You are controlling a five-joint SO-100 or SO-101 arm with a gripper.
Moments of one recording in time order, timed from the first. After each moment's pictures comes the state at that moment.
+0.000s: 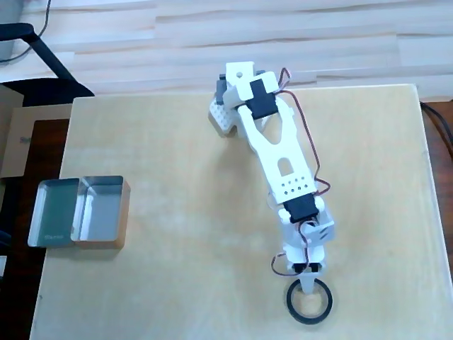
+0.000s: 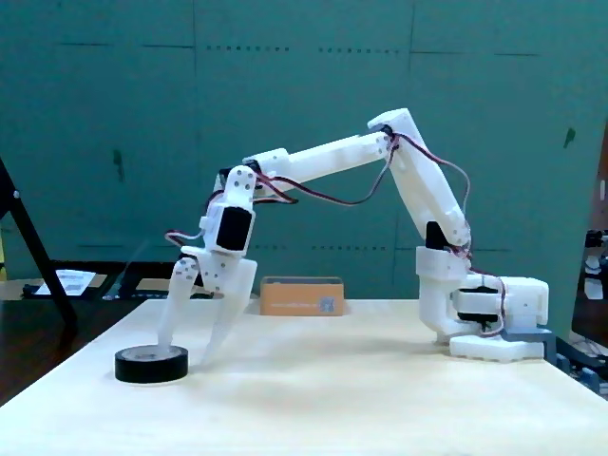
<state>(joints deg) -19.6 59.3 72.0 59.4 21.3</state>
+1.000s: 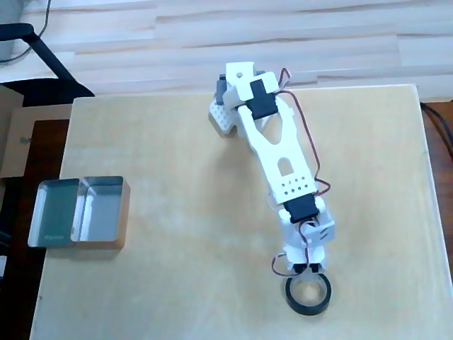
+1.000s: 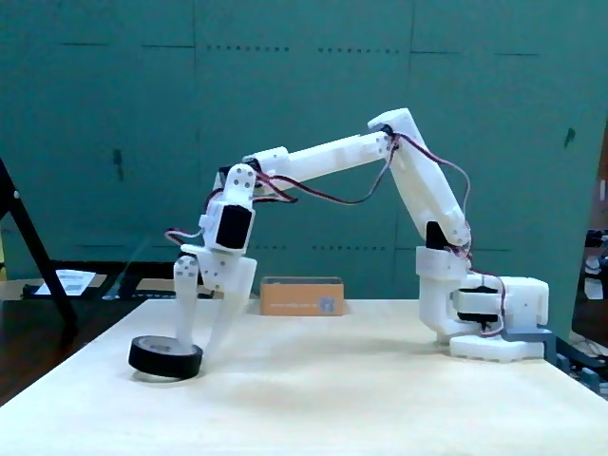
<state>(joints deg) -19.6 59.2 70.3 60.0 21.3</state>
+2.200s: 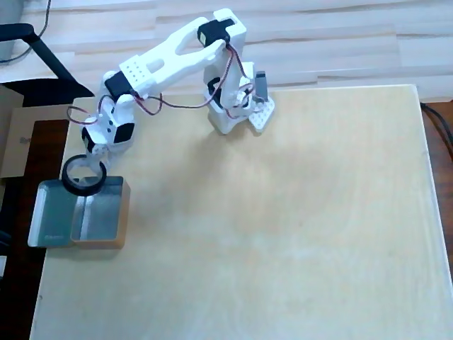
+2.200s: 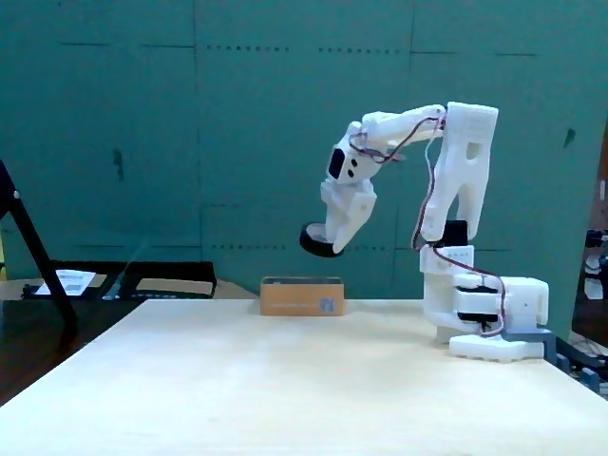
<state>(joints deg) 57.7 104.2 105.7 54.2 3.1</state>
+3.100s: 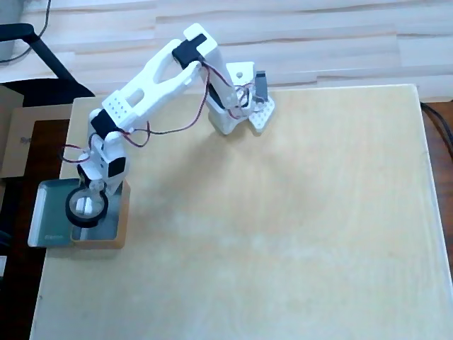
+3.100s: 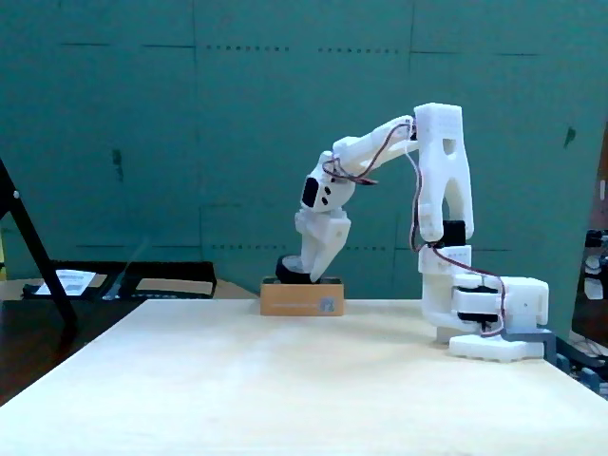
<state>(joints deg) 52.7 83.4 94.6 51.2 2.6</state>
